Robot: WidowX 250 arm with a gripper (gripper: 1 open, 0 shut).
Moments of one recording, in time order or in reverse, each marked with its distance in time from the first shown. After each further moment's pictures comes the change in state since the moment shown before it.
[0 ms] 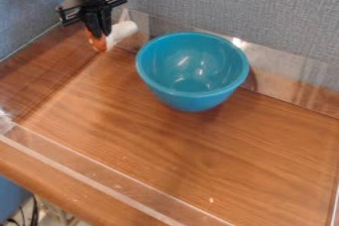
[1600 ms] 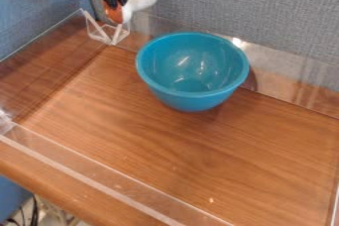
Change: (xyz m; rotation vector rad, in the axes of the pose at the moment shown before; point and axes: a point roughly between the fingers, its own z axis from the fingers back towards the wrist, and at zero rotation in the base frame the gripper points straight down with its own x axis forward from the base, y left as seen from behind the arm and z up) arm -0.014 -0.028 0.040 -0.077 0.030 -0.079
